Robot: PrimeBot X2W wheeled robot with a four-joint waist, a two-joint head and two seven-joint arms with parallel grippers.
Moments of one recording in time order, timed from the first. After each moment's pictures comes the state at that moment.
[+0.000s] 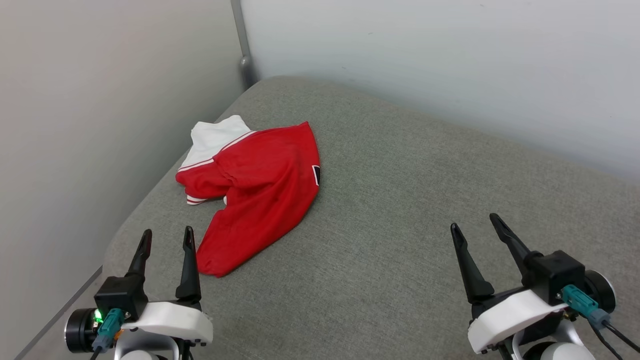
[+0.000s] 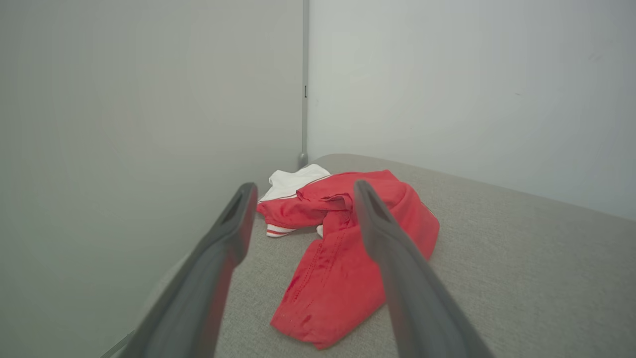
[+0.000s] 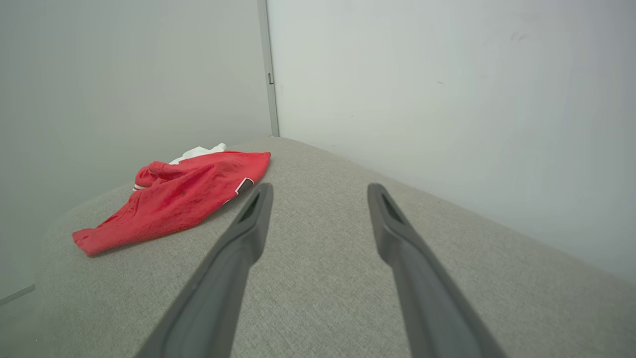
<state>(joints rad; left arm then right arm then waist) -0.07 0.09 0.02 0.19 -0.16 -0.02 -0.26 -0.02 -0.05 0.10 -0.02 0.05 0.13 -0.02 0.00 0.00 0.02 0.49</state>
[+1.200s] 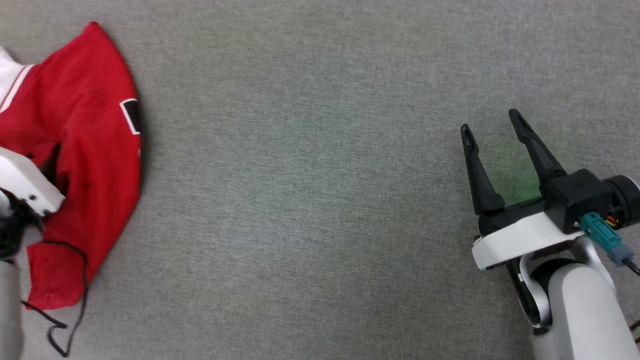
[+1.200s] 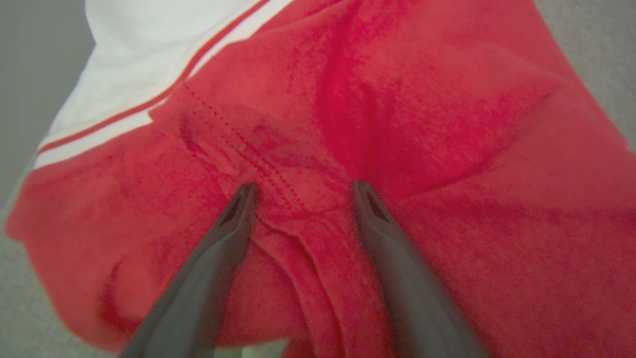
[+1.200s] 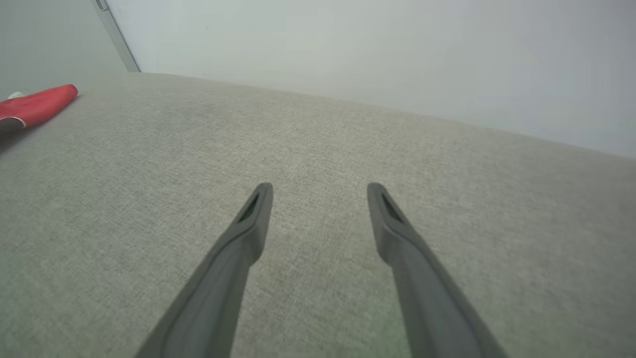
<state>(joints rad) -0.63 0.47 0.12 0.63 -0.61 -0.13 0.43 -0.29 -0.05 0.10 -0.06 -0.04 0.13 -0.02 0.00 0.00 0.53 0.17</state>
